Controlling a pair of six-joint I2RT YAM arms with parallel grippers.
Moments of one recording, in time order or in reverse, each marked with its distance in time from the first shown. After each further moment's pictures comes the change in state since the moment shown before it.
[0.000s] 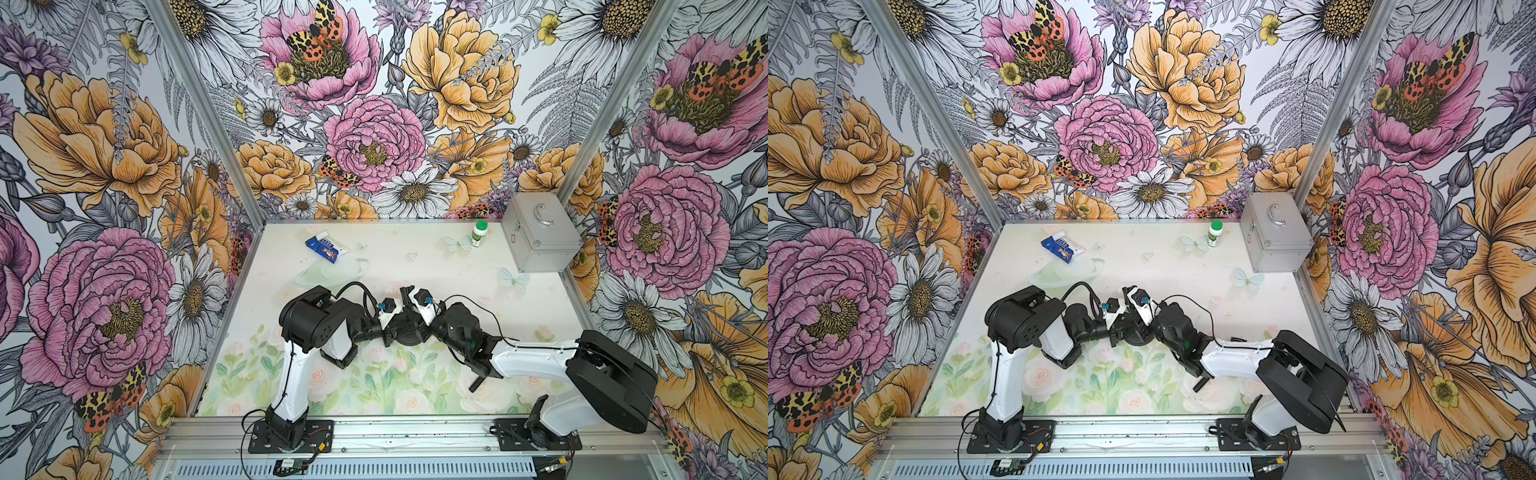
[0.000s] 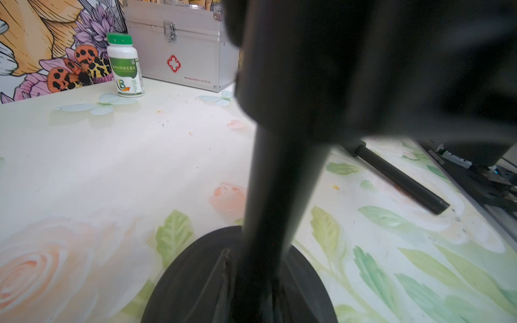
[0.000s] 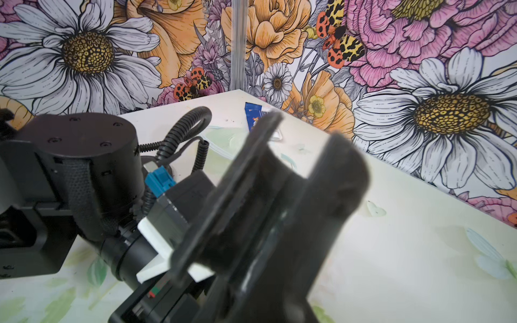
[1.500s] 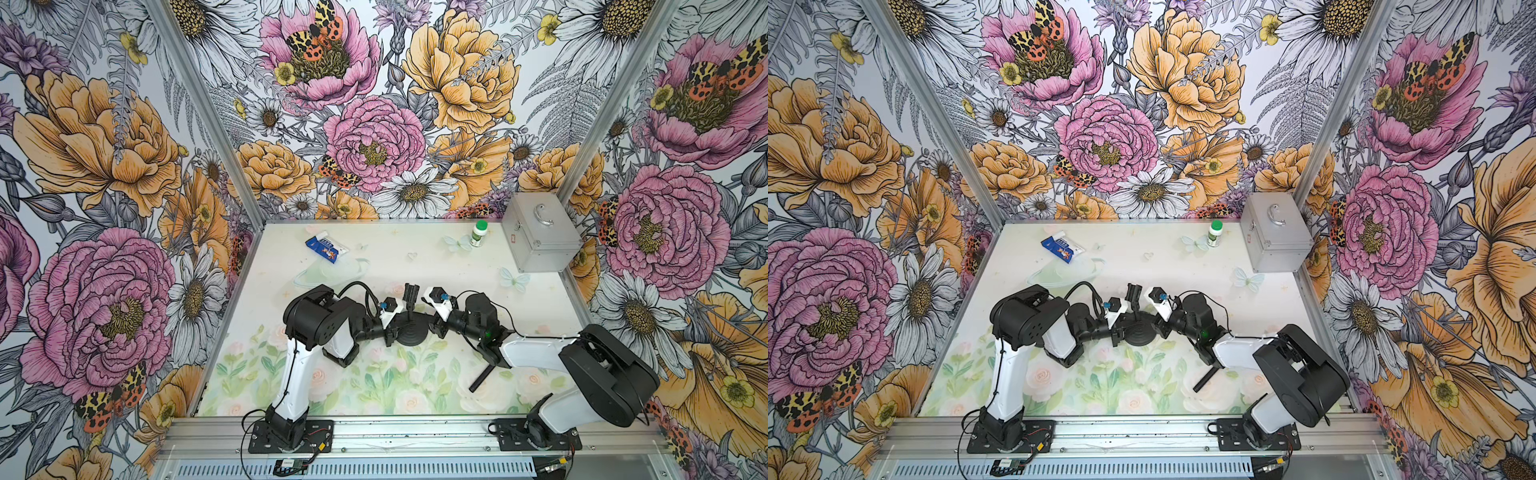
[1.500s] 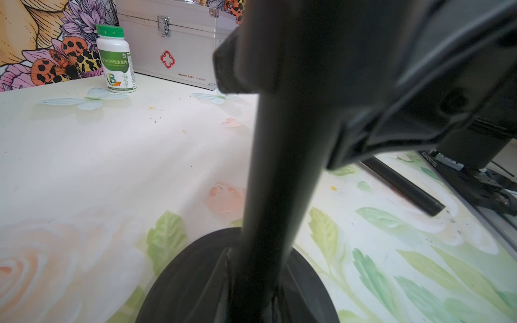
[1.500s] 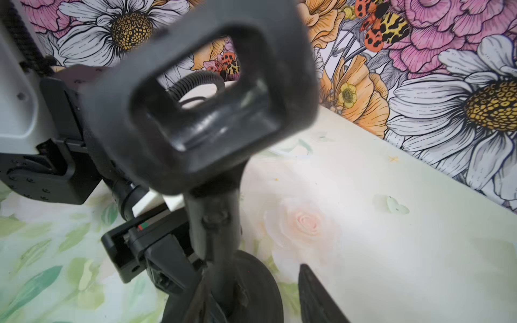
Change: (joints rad) left arm 0.000 0.036 0.031 0.016 0.025 -0.033; right arm -0.262 0.021 -0.039 -0.007 -0.459 -0.114
